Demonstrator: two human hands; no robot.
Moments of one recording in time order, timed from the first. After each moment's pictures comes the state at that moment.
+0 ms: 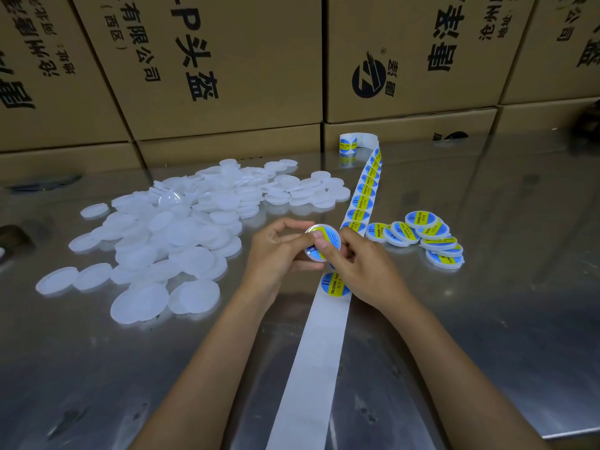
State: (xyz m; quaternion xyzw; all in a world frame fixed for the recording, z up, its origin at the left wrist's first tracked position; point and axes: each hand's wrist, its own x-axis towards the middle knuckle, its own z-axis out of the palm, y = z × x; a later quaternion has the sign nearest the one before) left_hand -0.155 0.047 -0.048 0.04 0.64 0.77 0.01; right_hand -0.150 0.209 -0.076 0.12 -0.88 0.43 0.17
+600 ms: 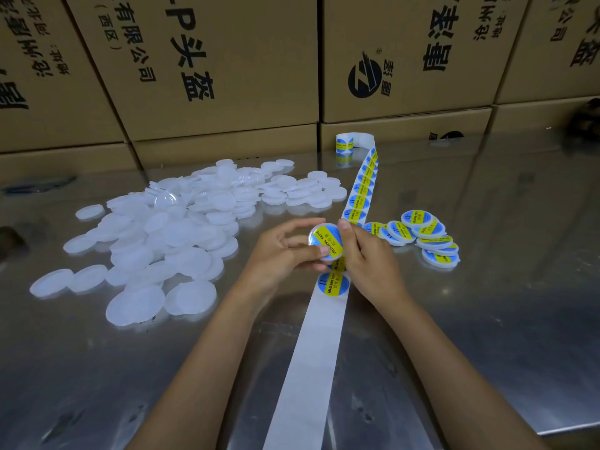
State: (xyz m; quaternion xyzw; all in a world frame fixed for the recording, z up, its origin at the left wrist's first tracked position) left_hand -0.154 0.047 -0.045 0.13 0.67 0.73 0.07; right_hand -0.154 0.213 -0.080 0.06 -0.86 0.44 0.23
